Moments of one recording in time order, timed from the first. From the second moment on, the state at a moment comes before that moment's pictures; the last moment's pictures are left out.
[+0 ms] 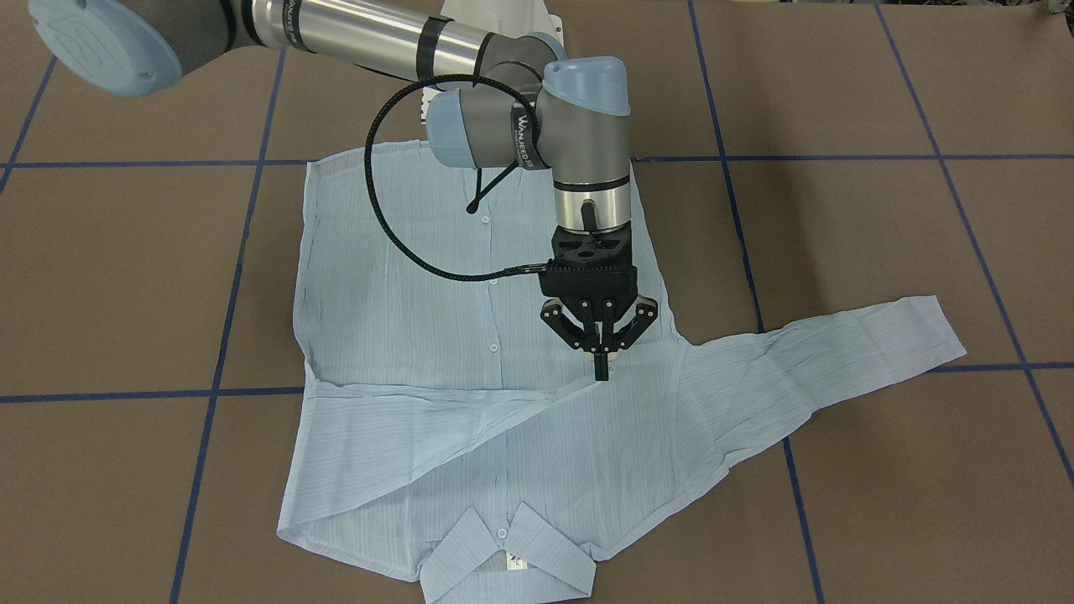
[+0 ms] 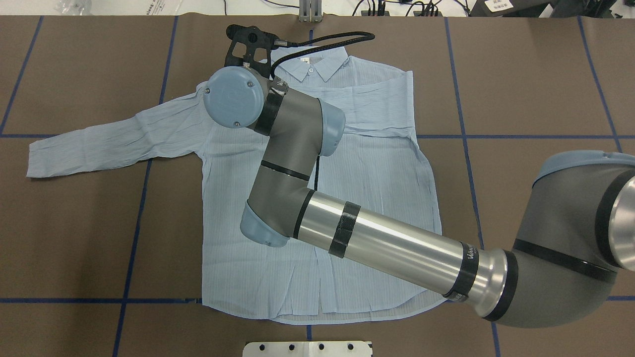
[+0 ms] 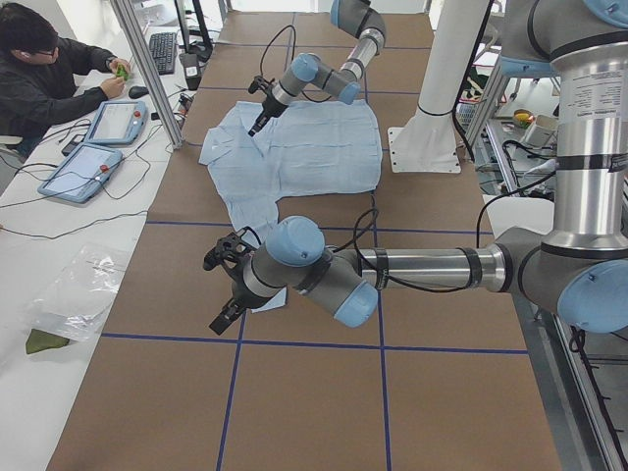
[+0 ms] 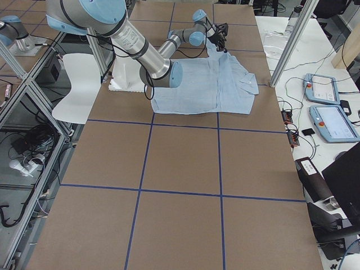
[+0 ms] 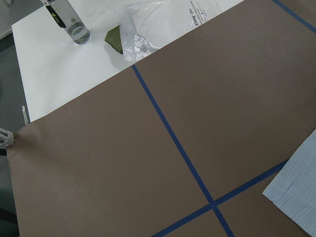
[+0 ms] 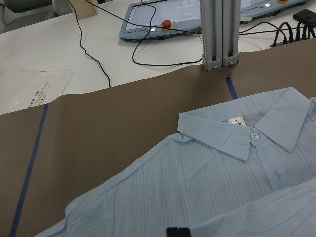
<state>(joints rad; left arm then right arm) -1.66 -1.50 -1.62 -2.23 -2.28 0.14 0.50 -0.41 1.10 -1.23 1.28 1.40</state>
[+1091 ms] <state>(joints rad) -1.66 -1.51 -1.56 -2.32 -2.28 0.13 0.56 -0.35 1.04 -1.27 1.40 1.36</state>
